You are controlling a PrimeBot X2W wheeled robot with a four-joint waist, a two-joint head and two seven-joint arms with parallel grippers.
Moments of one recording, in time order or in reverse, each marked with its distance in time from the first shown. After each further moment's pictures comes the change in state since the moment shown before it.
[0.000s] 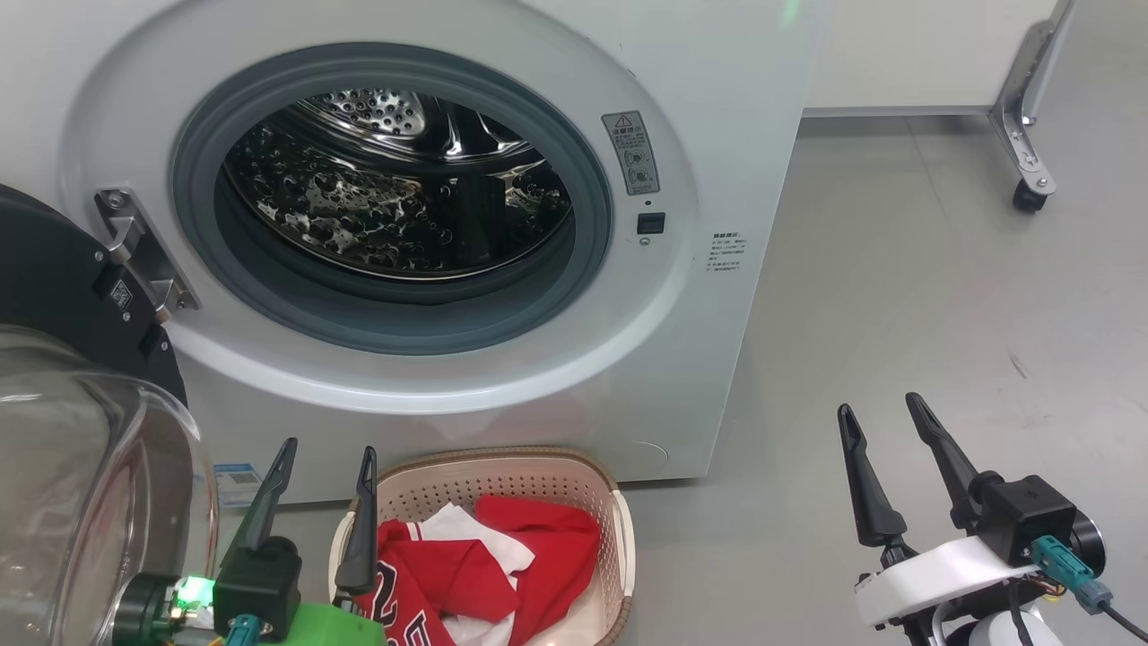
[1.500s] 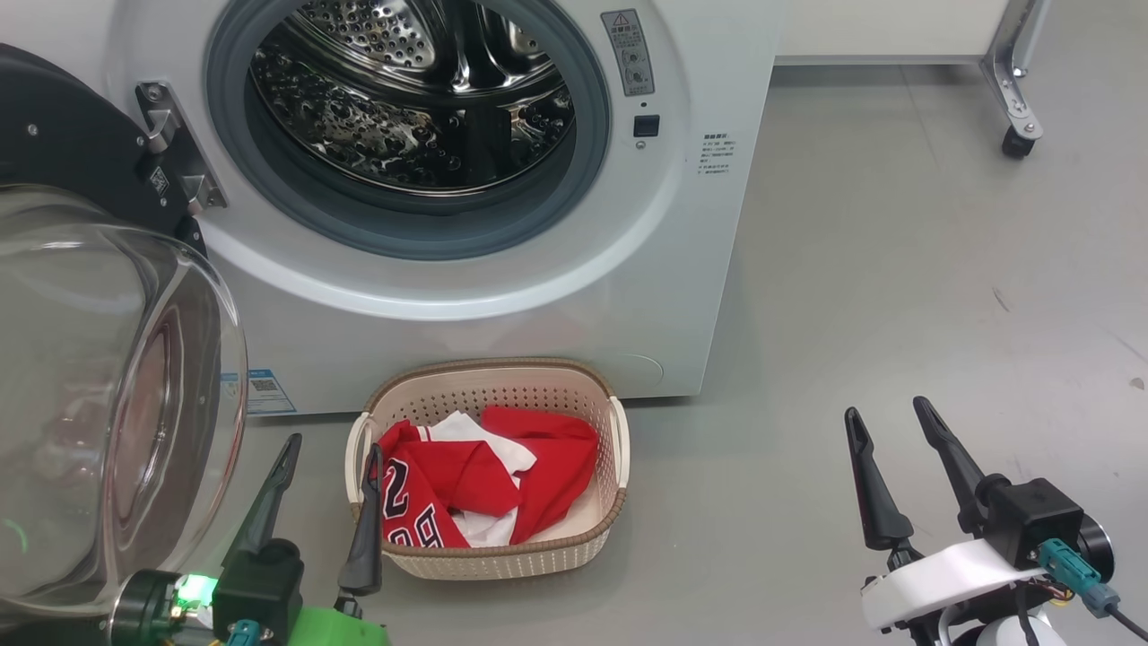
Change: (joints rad) left arm 0.016 0.008 -0.010 -0.061 0.003 0.000 0.018; right arm 0.016 -0.006 -0.006 -0.021 0.002 -0.011 0.017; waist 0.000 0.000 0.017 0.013
